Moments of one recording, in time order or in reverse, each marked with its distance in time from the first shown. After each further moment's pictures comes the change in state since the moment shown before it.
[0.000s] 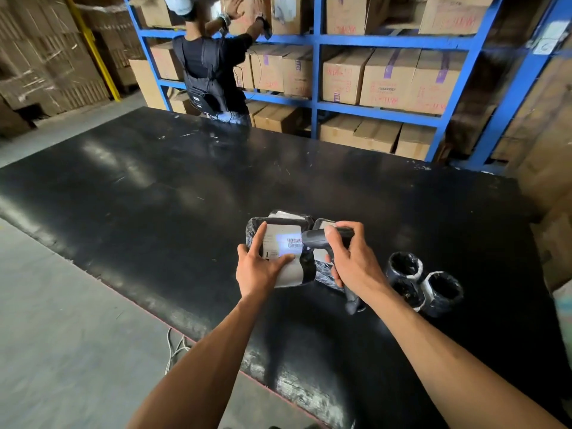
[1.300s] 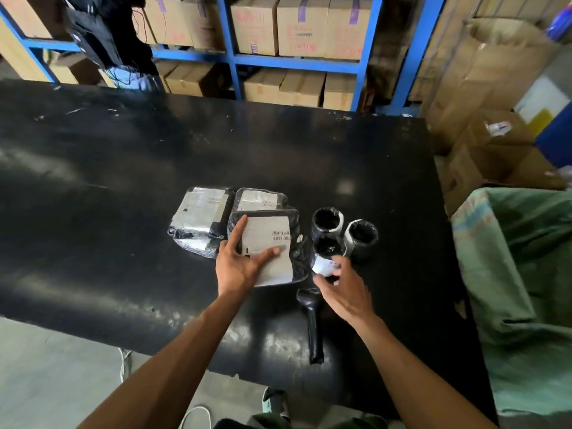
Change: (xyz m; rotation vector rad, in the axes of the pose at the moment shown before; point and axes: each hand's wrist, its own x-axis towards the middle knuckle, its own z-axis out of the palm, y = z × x) left_hand -0.071 0.039 0.084 -0.256 -0.351 0.036; right_hand -0.067 0.162 -0.091 -0.379 0.136 0.436
